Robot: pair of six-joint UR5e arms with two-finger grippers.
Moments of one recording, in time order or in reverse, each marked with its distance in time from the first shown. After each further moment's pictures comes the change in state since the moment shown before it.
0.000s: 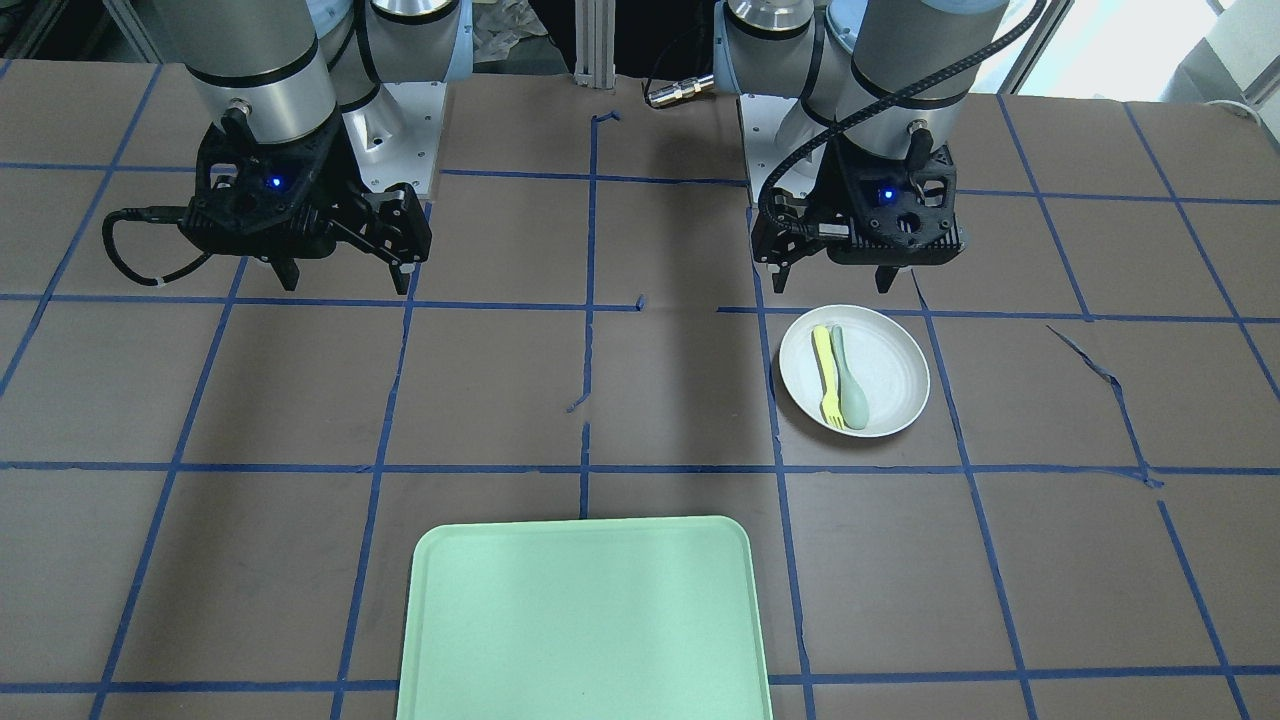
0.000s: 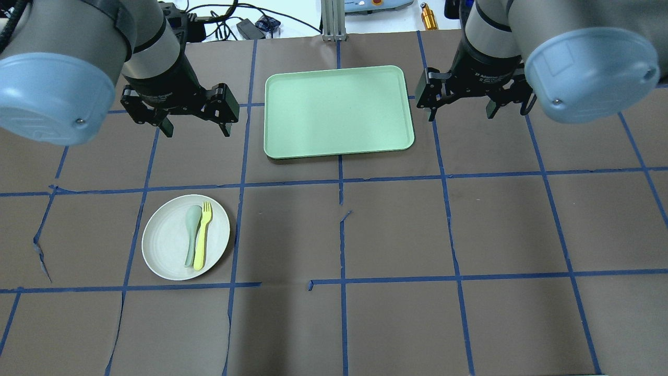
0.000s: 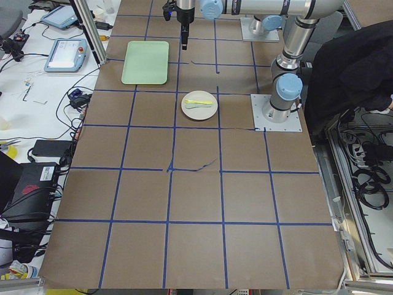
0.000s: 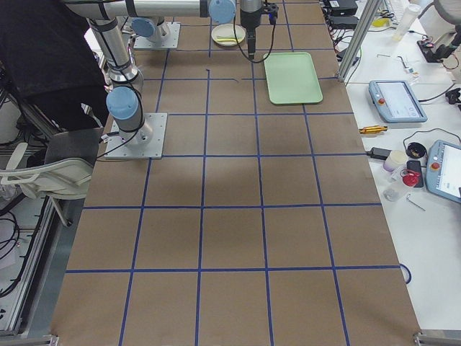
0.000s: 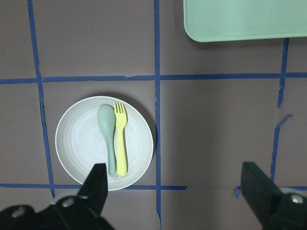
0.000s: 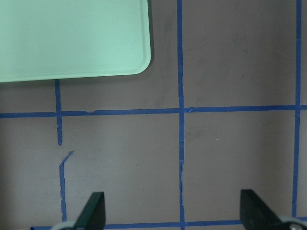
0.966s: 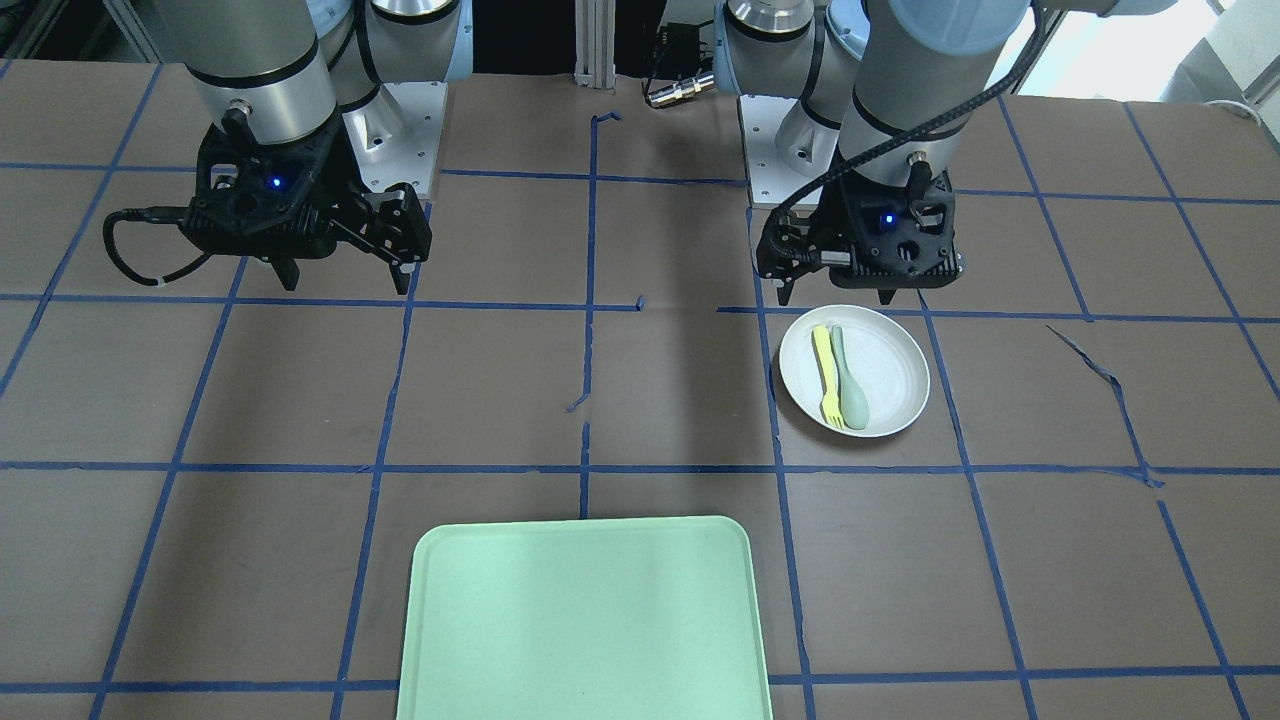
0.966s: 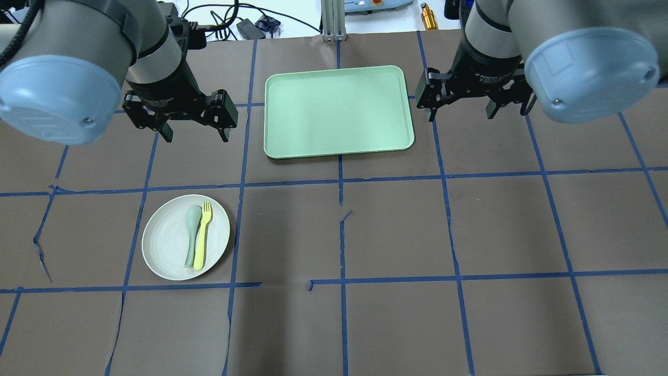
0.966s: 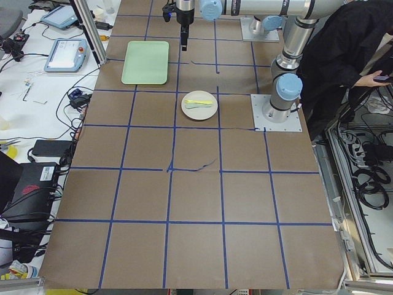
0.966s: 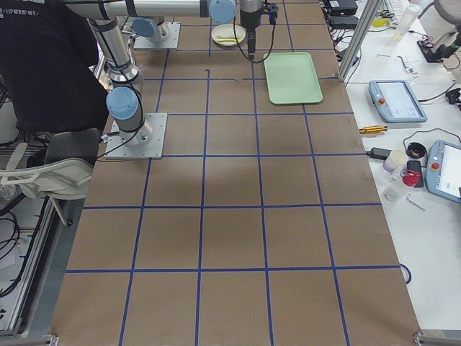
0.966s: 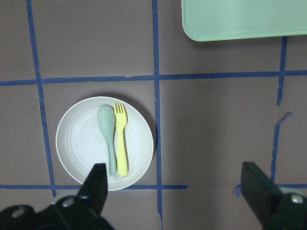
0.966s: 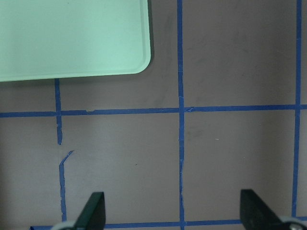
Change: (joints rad) left arm 0.030 -0.031 -0.048 0.018 0.013 0.013; right arm 0.000 0.001 0.000 0.002 0.000 -0.001
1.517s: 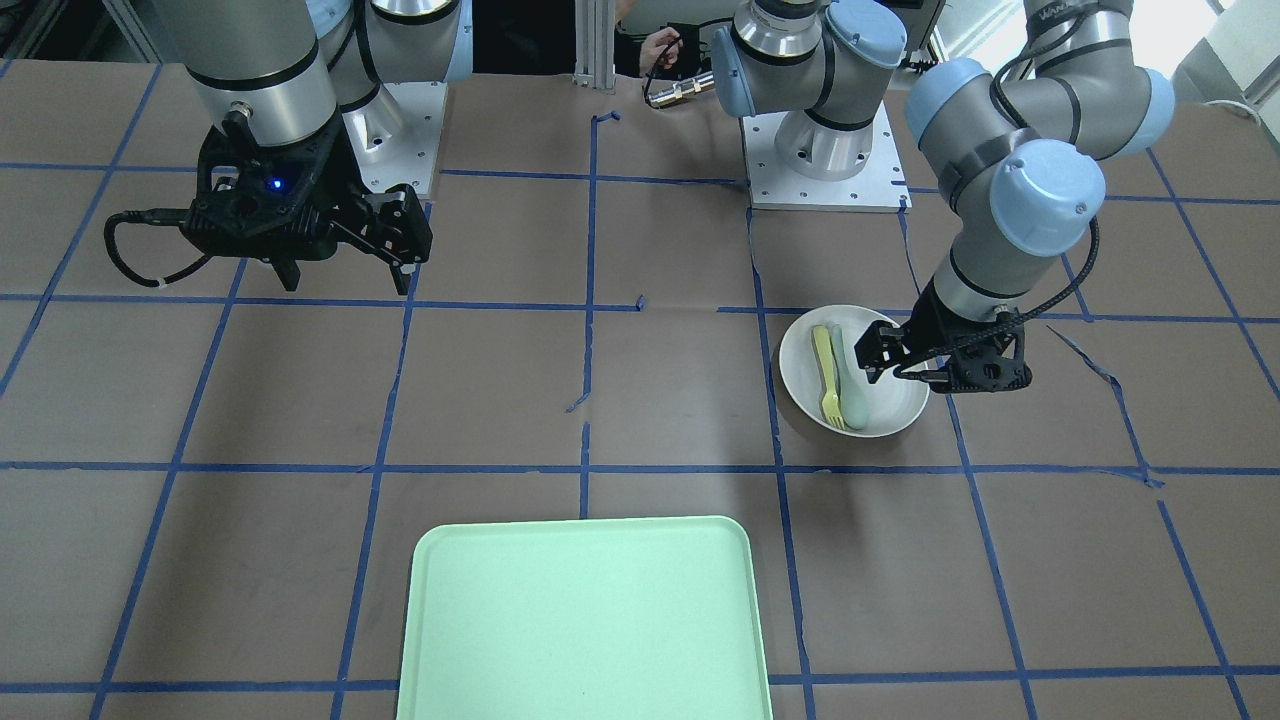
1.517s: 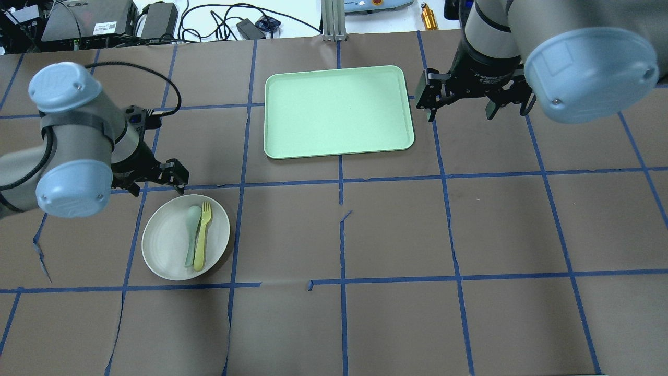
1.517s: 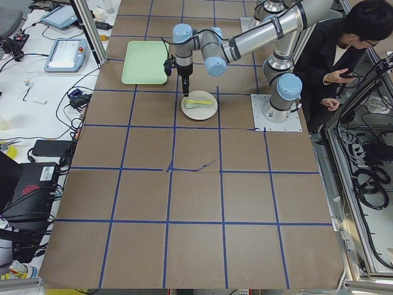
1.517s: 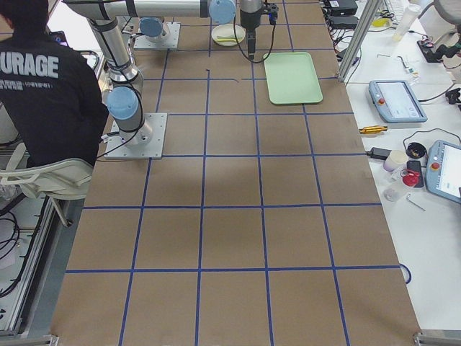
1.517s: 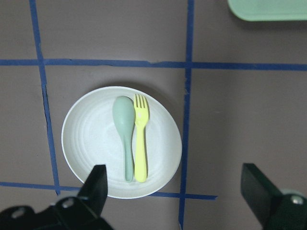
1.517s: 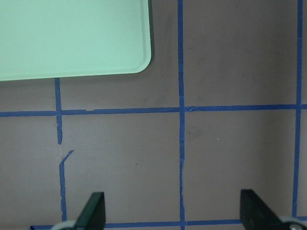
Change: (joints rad) left arm 0.331 -0.053 -0.408 0.465 -0.009 0.314; right arm 0.000 0.001 0.000 0.001 0.001 -0.001
